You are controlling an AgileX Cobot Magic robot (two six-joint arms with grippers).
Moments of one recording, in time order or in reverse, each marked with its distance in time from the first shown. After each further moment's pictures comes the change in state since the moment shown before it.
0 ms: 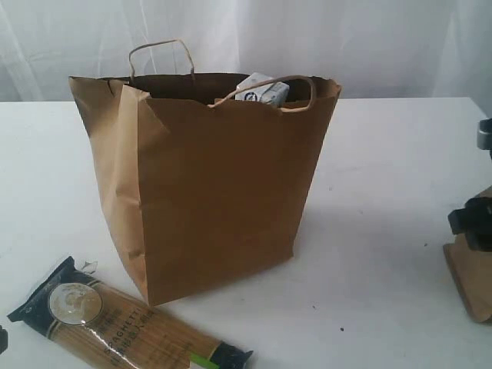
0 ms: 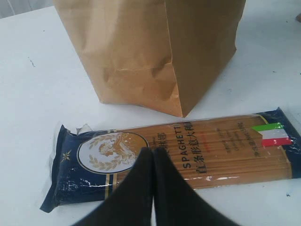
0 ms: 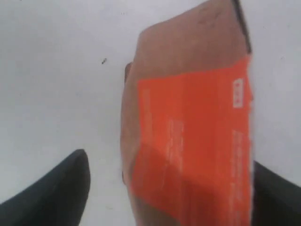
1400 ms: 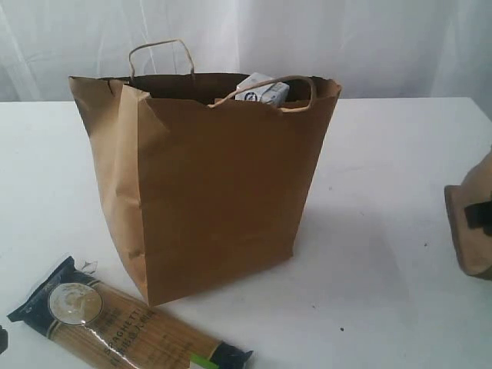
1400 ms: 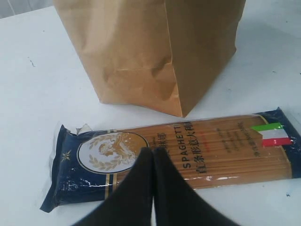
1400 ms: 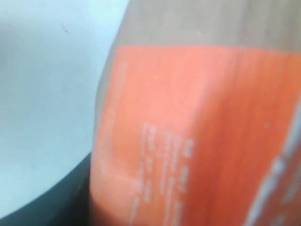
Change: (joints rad) left arm 0.000 0.000 0.000 0.000 0.000 0.000; right arm -0.002 -0.240 0.053 0.121 -0.010 -0.124
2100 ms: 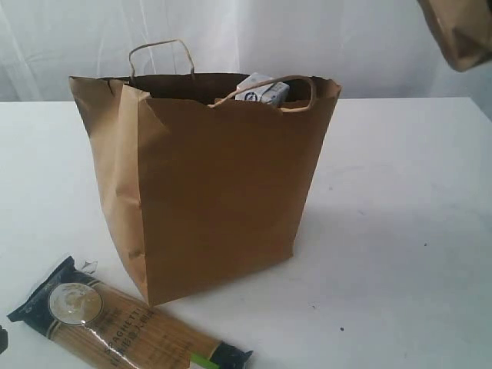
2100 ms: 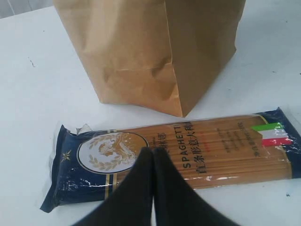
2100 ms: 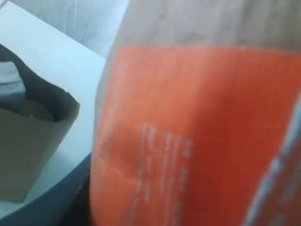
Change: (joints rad) left arm 0.000 0.000 0.000 0.000 0.000 0.000; right arm 0.222 -0.134 -0.505 0.123 0.070 -0.487
